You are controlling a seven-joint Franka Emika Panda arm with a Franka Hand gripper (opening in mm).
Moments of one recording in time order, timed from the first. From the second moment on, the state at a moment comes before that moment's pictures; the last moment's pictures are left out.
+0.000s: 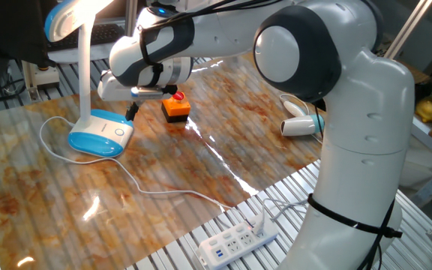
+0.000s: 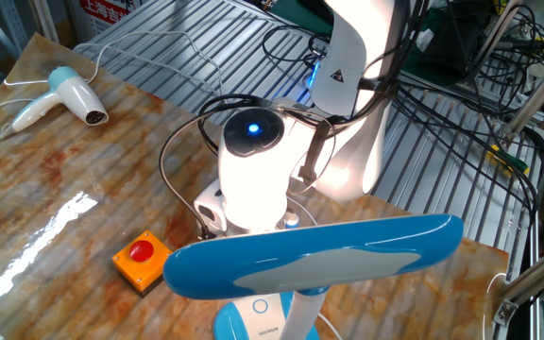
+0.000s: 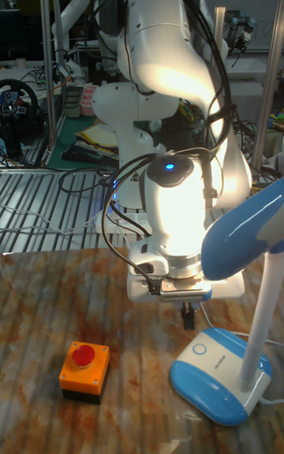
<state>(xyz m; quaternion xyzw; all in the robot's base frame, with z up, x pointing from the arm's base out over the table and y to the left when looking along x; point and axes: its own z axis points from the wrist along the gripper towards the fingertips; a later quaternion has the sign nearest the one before) 0.608 0.097 0.142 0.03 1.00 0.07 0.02</state>
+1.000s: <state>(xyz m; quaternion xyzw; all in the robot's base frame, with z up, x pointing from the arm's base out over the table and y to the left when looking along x) 0.612 0.100 0.134 0.02 1.00 0.07 0.03</state>
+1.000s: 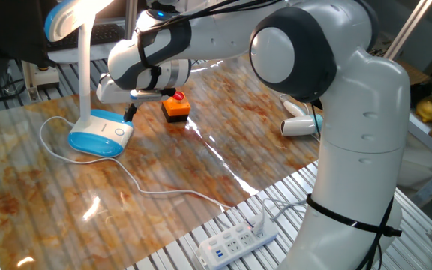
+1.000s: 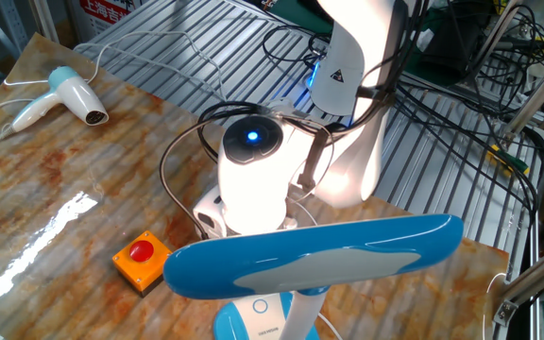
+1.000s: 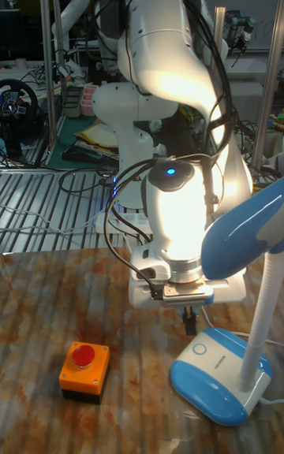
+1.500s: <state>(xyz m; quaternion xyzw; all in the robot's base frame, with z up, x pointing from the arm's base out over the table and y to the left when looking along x) 0.617 0.102 0.130 0.02 1.00 0.08 0.04</state>
